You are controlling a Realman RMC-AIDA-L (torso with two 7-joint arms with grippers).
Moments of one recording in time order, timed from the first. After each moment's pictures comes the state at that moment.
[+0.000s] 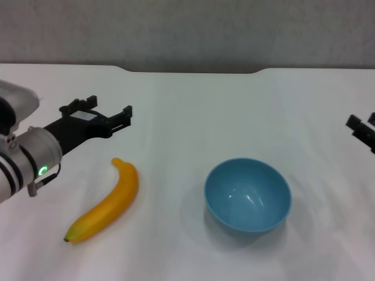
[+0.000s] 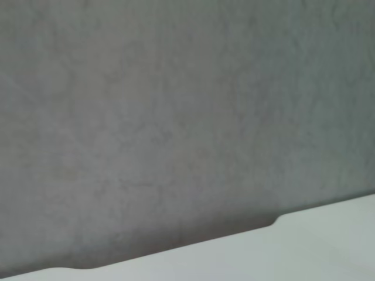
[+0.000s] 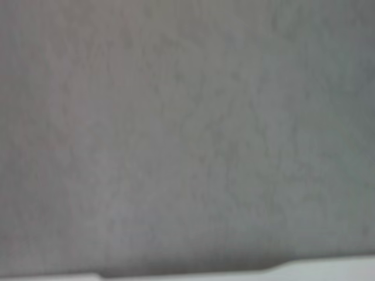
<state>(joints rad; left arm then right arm) -0.29 -2.01 -1.47 -0.98 0.97 -0.40 1.83 0.29 2.01 -1.03 -0.52 -1.07 -1.01 1.16</state>
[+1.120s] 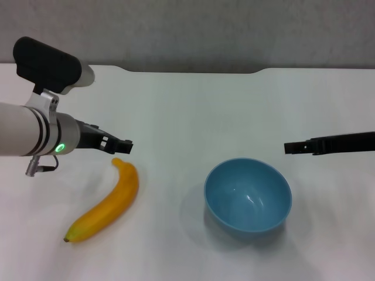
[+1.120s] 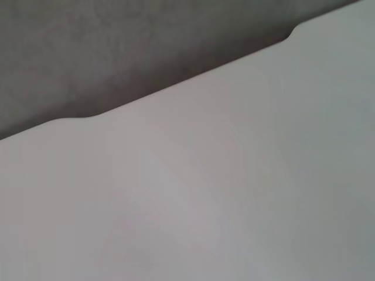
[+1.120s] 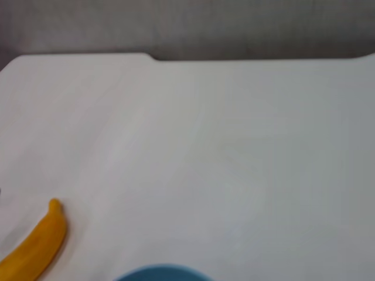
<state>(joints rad) -0.53 -2.03 -1.60 -1.16 2.64 -0.82 0.34 0.55 2.00 -1.11 -0.94 -2.20 -1.11 2.40</state>
